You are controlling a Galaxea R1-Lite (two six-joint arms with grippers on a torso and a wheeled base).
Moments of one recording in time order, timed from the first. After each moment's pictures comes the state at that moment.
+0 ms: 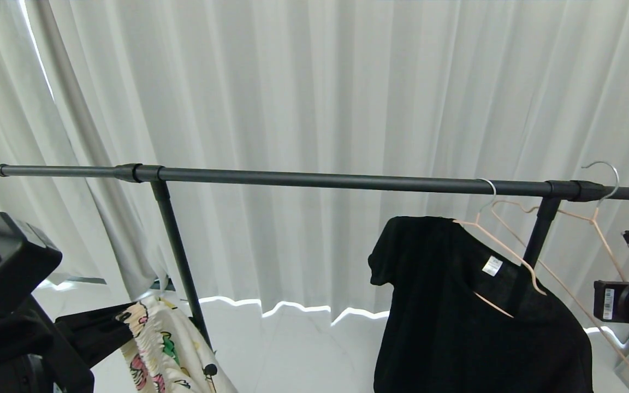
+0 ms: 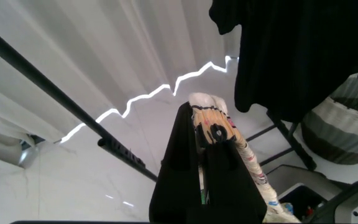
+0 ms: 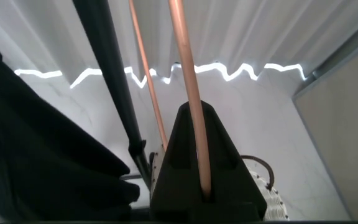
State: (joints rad) left arm -0.71 0.98 -0.65 0.12 0.19 0.13; right arm 0.04 1.41 -0.37 -0.59 -0.18 0.05
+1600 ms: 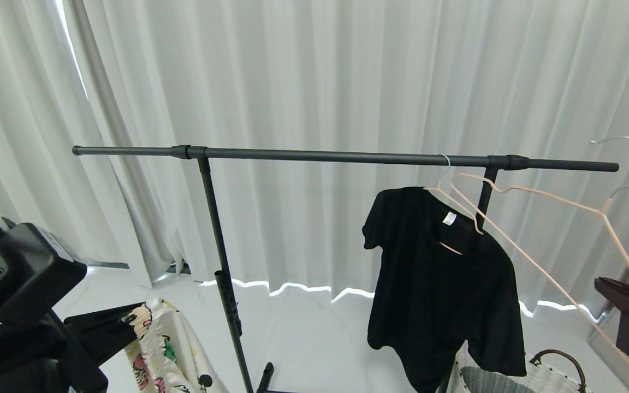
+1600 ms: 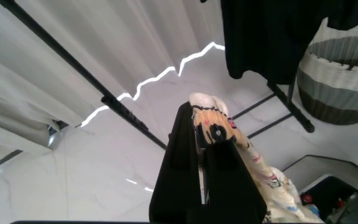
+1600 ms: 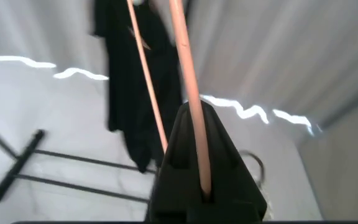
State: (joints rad) left arm -0.72 1.00 -0.64 0.12 0.26 0.21; right arm 0.32 1.08 -0.28 -0.55 -0.16 -0.05
